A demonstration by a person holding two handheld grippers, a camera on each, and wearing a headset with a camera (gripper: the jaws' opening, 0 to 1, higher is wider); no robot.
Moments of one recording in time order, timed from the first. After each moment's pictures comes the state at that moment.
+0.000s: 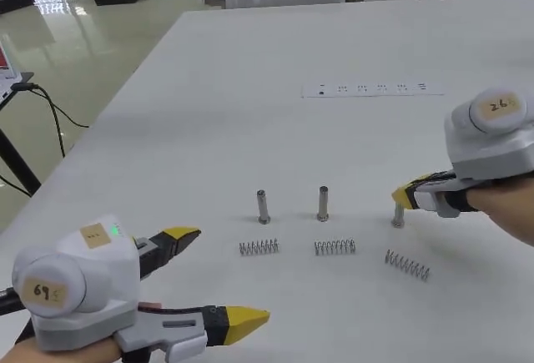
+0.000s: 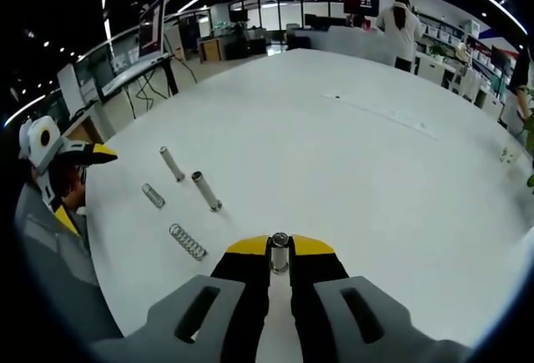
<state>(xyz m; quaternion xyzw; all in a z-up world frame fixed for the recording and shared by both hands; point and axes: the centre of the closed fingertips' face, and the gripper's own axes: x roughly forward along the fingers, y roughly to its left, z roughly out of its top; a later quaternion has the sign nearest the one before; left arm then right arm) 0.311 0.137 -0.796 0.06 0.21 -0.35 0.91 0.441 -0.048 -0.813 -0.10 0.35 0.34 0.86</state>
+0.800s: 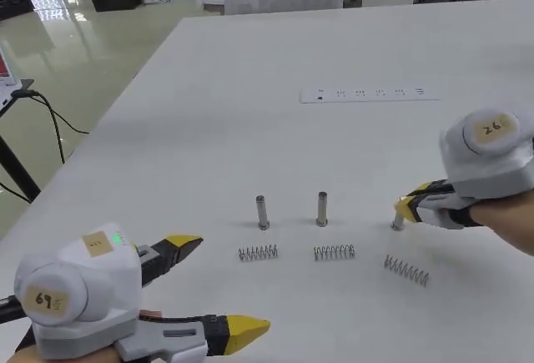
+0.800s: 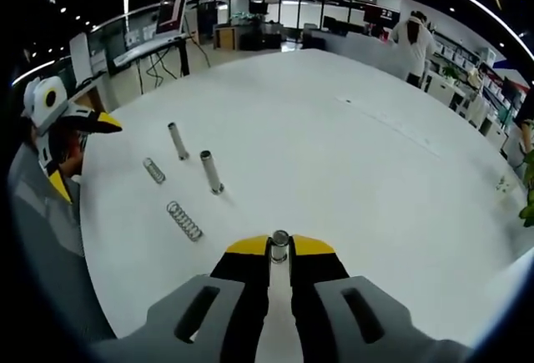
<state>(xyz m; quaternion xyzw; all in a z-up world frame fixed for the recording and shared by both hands) 0.308 0.136 -0.797 0.07 0.21 -0.36 0.91 0.432 -0.049 -0.818 -0.17 0.33 0.36 0.85</state>
